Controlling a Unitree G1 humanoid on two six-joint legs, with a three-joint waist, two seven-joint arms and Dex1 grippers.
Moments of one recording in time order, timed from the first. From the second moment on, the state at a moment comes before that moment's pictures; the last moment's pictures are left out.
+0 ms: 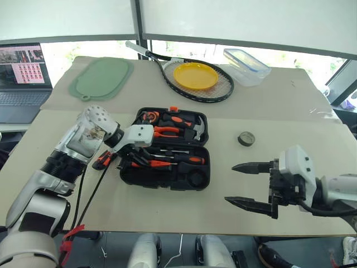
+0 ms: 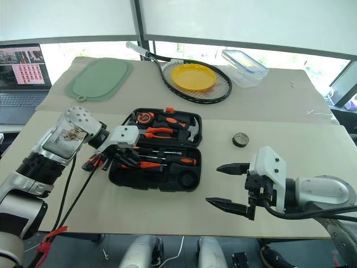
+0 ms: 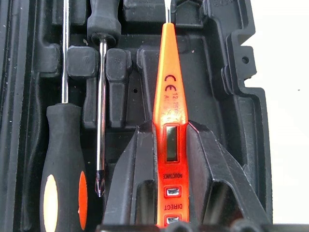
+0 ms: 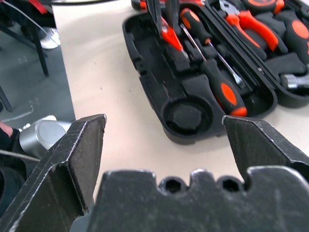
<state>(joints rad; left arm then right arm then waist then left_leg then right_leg) -0.88 0.77 -0.46 0.23 0.01 0.36 -1.61 0.06 -0.95 -0.33 -0.81 0.85 0.77 0.87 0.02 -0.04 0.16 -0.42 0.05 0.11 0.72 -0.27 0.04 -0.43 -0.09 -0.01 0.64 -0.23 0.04</state>
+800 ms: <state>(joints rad) -0.93 0.80 -0.54 0.32 0.03 0.35 -1.61 0.05 -0.95 -0.32 -0.82 0.89 0.77 0.82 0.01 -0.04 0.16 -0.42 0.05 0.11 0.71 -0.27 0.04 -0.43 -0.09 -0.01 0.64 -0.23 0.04</state>
